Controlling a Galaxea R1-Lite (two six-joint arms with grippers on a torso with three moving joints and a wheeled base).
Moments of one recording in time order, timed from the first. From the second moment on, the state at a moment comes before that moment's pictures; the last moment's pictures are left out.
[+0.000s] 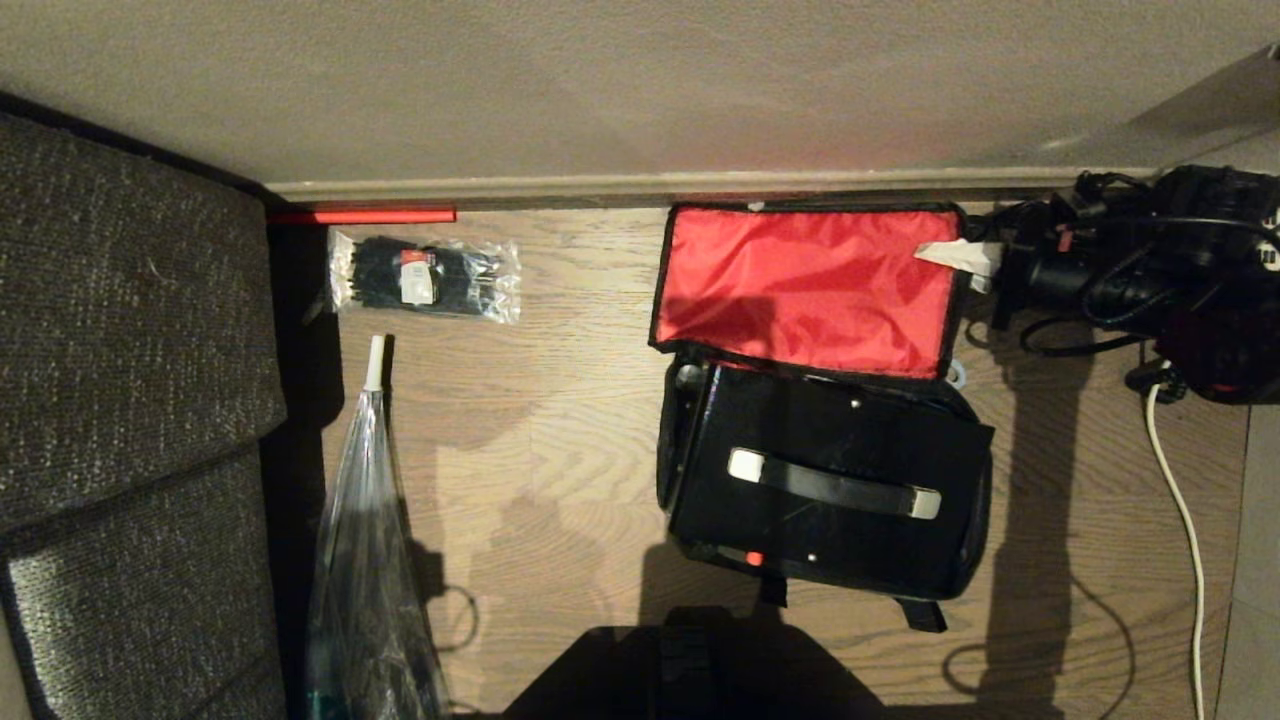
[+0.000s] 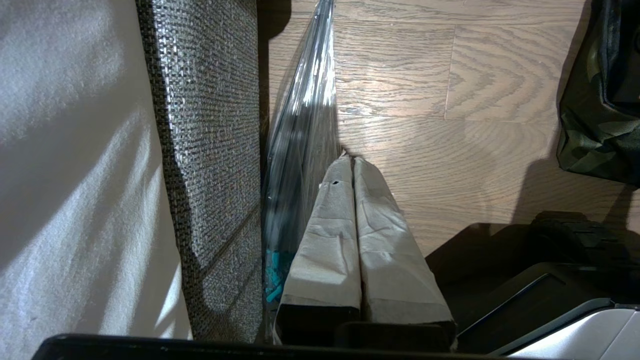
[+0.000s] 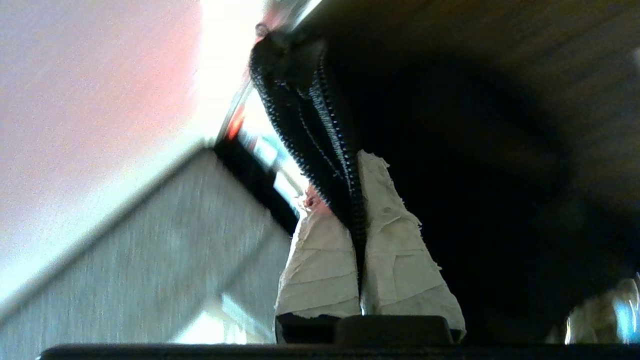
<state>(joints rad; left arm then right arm) 0.00 0.00 0.00 0.00 0.00 0.00 -0.10 1.90 -1.20 -0.76 0.87 1.03</state>
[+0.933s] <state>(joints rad) 0.00 0.00 0.00 0.00 0.00 0.00 -0.15 1.42 -0.44 -0.67 1.08 -0.05</state>
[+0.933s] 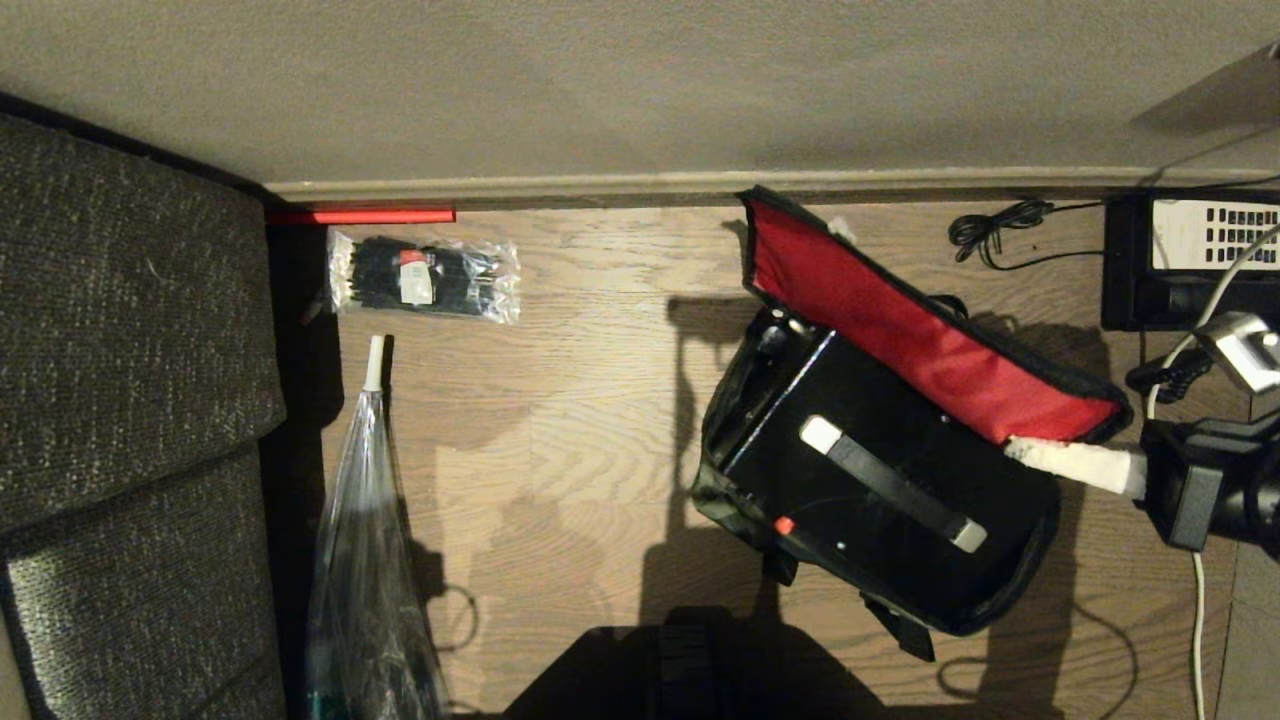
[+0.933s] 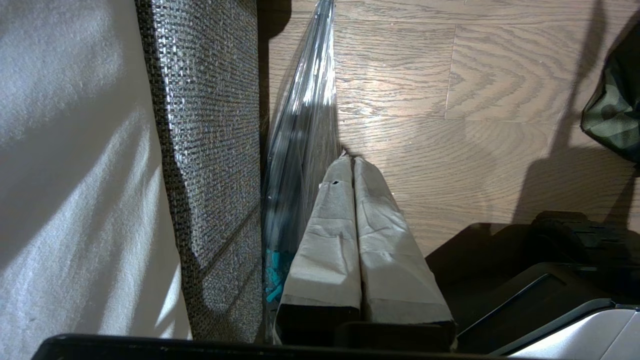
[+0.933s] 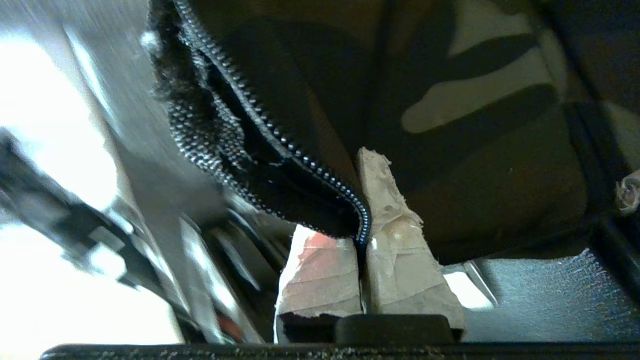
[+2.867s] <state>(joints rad) 0.00 0.00 0.00 0.00 0.00 0.00 -0.12 1.71 -0.72 -0.46 0.95 -0.73</state>
